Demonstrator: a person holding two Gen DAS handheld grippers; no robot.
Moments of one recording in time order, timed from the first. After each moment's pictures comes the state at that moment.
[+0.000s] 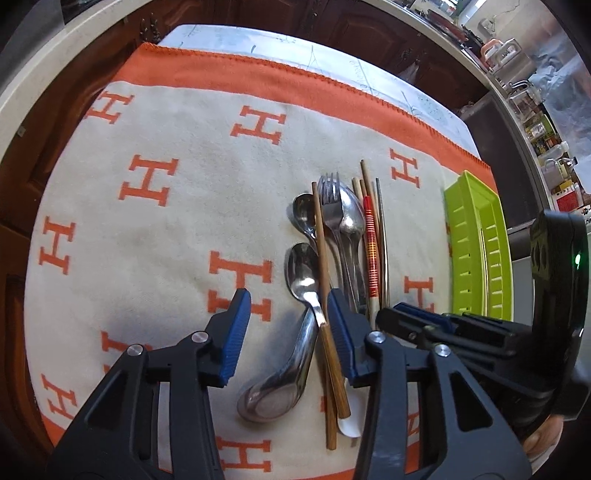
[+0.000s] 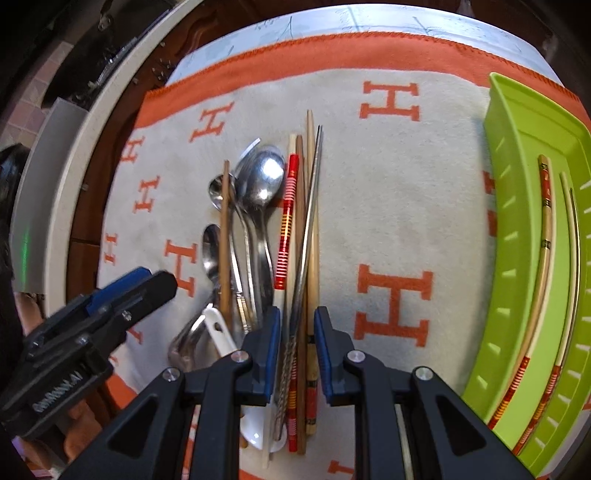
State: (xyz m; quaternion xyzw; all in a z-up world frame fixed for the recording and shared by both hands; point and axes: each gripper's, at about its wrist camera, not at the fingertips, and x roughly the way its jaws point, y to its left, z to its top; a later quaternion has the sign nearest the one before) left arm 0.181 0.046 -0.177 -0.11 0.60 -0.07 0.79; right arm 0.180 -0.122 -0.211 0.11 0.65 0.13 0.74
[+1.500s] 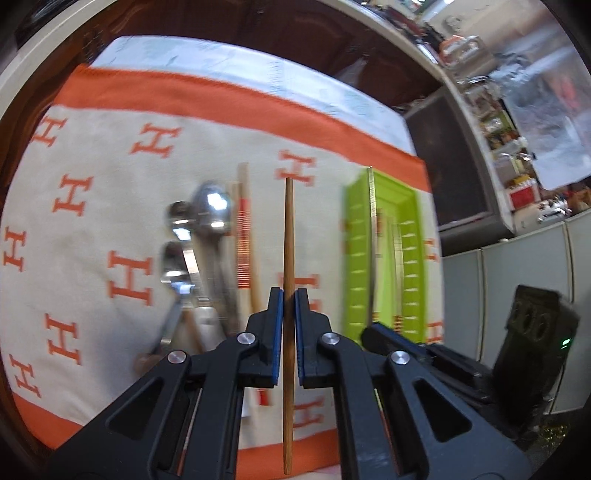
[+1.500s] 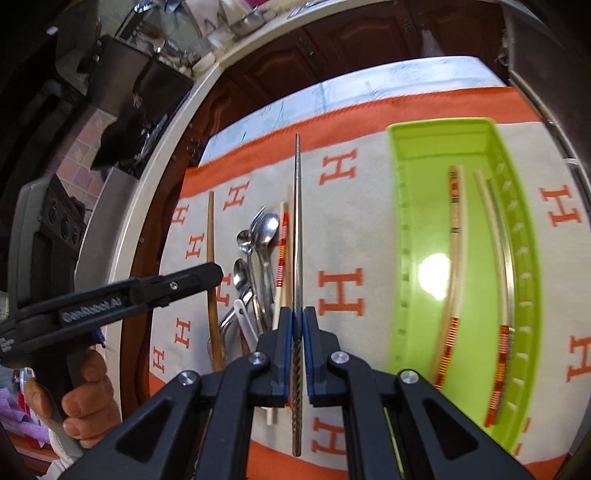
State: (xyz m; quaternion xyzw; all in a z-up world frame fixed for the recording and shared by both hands) left arm 0.182 -0.036 -0.113 -0.16 0.60 -0.16 0.77; right arm 0.116 -0.217 -0.139 0.22 0.54 0.15 0.80
